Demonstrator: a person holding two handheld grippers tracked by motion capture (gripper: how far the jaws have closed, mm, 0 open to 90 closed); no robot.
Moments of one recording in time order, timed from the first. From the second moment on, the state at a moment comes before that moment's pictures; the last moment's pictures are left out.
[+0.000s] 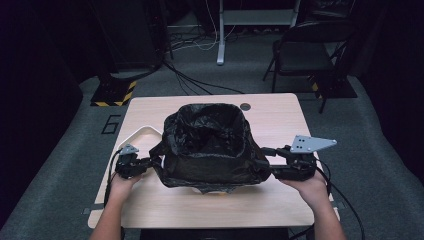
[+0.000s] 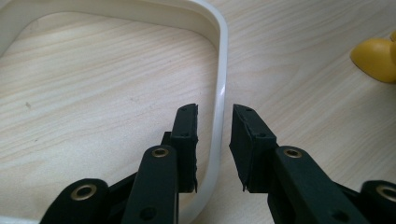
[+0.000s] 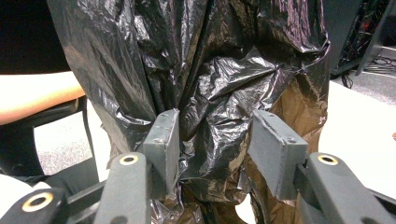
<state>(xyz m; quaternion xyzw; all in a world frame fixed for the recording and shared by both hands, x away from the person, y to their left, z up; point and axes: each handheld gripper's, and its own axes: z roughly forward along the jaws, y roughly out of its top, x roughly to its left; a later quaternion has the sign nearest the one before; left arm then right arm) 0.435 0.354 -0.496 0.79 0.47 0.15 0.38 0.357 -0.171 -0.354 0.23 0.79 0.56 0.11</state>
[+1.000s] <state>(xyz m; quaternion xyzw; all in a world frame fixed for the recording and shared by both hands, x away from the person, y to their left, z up) 0.436 0.346 -0.480 0.81 0.44 0.14 0.36 0.355 -0.170 -0.354 0.23 0.79 0.56 0.12</state>
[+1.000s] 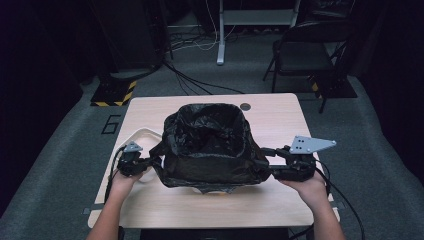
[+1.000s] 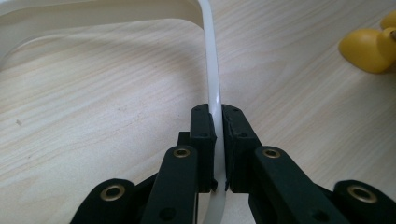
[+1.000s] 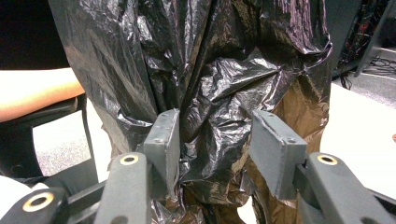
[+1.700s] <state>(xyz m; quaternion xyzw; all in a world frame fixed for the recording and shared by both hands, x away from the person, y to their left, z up) 0.440 0.364 -0.392 0.82 0.41 0.13 0.38 0.354 -0.173 -0.351 0.23 0.78 0.57 0.12</state>
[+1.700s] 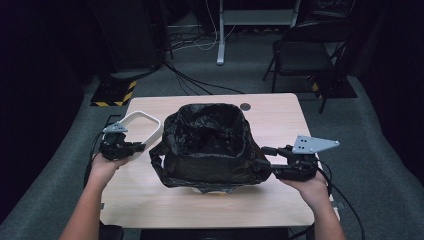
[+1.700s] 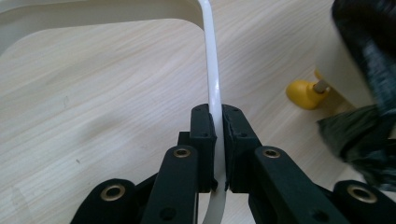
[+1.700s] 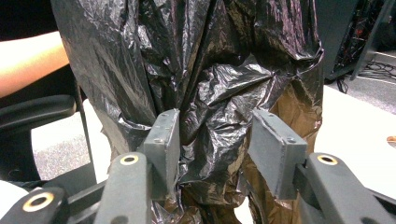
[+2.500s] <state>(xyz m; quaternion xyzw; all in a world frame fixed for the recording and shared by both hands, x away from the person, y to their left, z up) 0.429 0.341 -0.296 0.84 0.35 0.12 0.39 0.354 -0.172 -0.352 0.23 0.78 0.57 0.12</state>
